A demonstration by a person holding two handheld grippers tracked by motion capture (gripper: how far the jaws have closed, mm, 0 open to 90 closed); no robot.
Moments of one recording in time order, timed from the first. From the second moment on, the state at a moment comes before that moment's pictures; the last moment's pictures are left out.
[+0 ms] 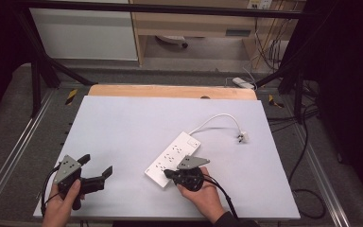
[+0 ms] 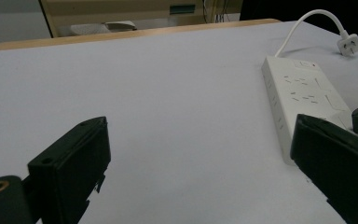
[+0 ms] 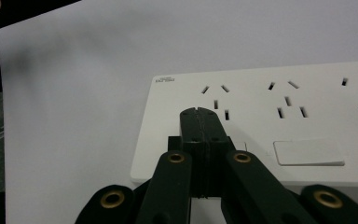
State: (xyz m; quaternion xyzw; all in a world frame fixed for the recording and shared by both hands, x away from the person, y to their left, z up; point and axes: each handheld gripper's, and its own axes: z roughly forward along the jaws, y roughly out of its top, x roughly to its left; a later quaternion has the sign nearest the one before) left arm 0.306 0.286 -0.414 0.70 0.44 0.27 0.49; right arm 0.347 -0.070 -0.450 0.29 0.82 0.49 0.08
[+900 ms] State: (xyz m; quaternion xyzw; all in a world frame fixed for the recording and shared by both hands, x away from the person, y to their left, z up) left arm 0.306 0.286 -0.413 0.70 0.44 0.27 0.49; right arm 0.347 -0.070 -0.451 0.29 0.82 0.49 0.09
